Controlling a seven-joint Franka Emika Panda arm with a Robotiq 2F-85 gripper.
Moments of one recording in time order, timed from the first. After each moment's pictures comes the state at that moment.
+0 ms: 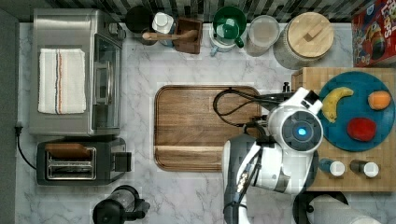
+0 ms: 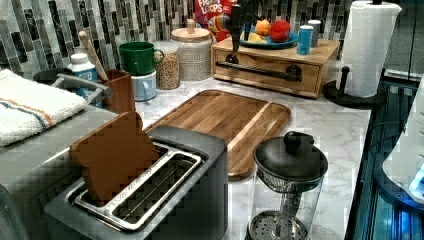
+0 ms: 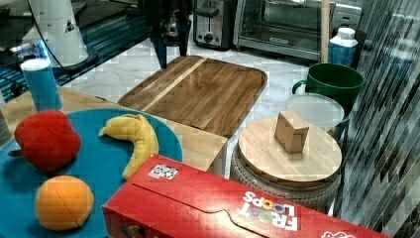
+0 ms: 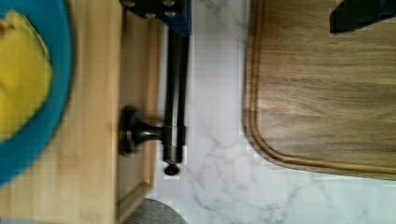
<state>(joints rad) -0.24 -0.02 -0.08 -2.30 -0.14 0.85 -1.07</state>
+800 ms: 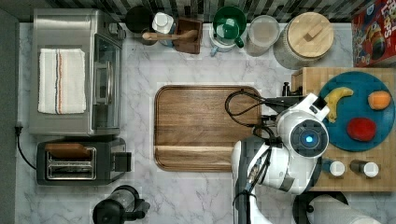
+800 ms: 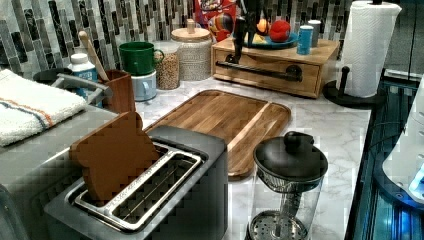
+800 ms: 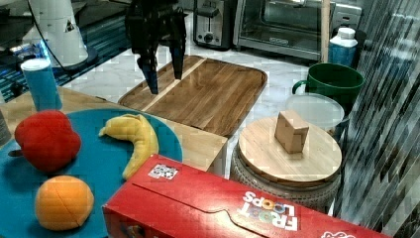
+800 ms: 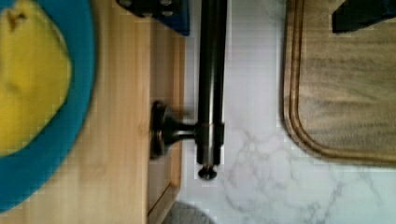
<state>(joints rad) -0.27 0.06 -0.11 -2.34 -0.14 1.02 -1.09</state>
